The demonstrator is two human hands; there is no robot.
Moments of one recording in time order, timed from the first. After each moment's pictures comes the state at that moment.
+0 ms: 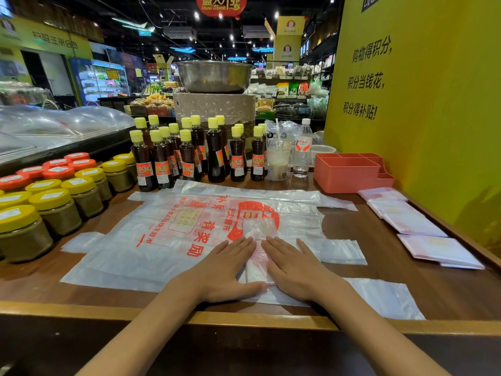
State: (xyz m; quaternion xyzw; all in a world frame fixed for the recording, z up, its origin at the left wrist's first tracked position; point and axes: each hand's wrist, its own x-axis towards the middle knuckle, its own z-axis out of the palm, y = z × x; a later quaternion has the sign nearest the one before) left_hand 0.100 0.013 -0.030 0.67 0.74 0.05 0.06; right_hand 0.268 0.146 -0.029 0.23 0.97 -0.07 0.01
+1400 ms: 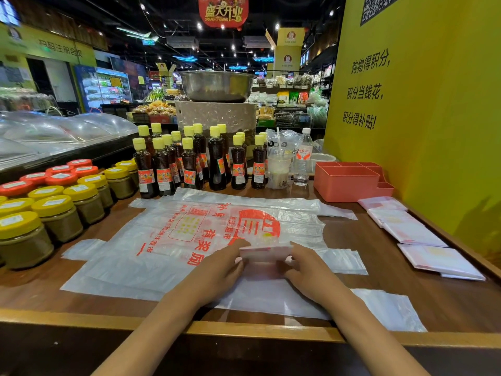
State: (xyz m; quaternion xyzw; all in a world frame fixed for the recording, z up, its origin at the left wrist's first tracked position) left_hand 0.093 0.008 -0.024 0.64 0.71 0.30 0.06; right_hand 0.285 0.152 -0.019 0.25 0.91 -0.27 -0.18
